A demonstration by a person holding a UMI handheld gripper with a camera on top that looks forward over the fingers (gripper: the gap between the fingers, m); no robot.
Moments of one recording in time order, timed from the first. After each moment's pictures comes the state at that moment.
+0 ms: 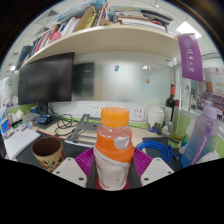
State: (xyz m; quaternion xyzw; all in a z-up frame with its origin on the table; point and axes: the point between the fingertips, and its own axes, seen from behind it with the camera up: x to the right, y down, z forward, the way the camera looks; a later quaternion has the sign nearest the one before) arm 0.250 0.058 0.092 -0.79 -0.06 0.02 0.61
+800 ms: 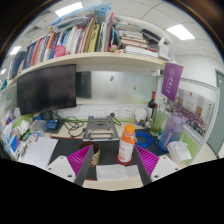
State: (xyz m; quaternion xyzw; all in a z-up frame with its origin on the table) arm 0.186 -0.112 0.211 -0.83 0.03 -0.04 0.55
